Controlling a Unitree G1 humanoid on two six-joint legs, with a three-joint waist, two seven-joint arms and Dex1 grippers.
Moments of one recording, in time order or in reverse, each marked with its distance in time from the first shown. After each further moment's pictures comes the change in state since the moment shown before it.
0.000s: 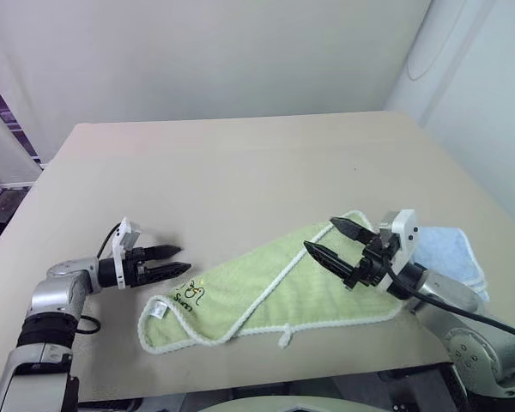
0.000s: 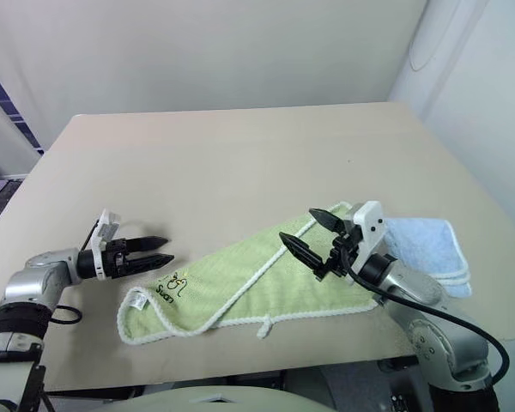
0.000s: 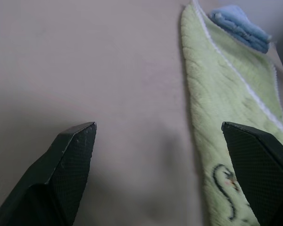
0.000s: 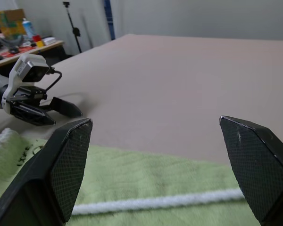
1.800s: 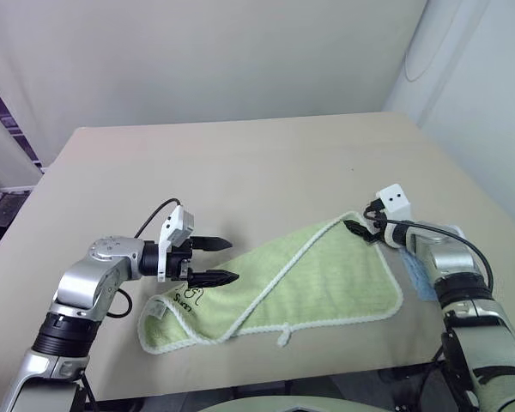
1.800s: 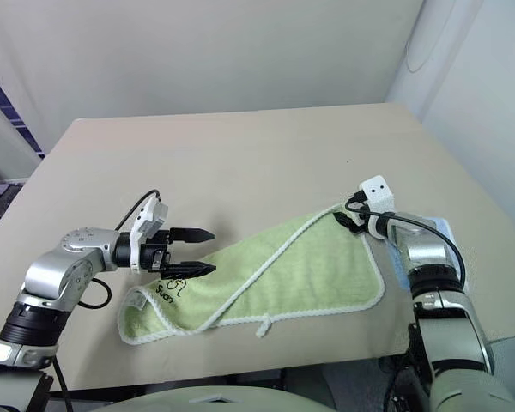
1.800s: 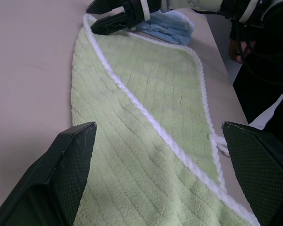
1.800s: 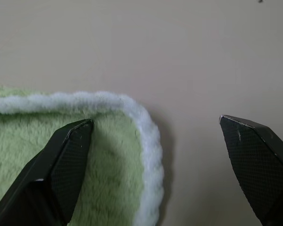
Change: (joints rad) left arm -0.005 -0.032 -0.164 -0.561 -0.052 0.182 0.108; right arm -0.658 -0.046 0.122 1.332 -0.589 -0.312 0.121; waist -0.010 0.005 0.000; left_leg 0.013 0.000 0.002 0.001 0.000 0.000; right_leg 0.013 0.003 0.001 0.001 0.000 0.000
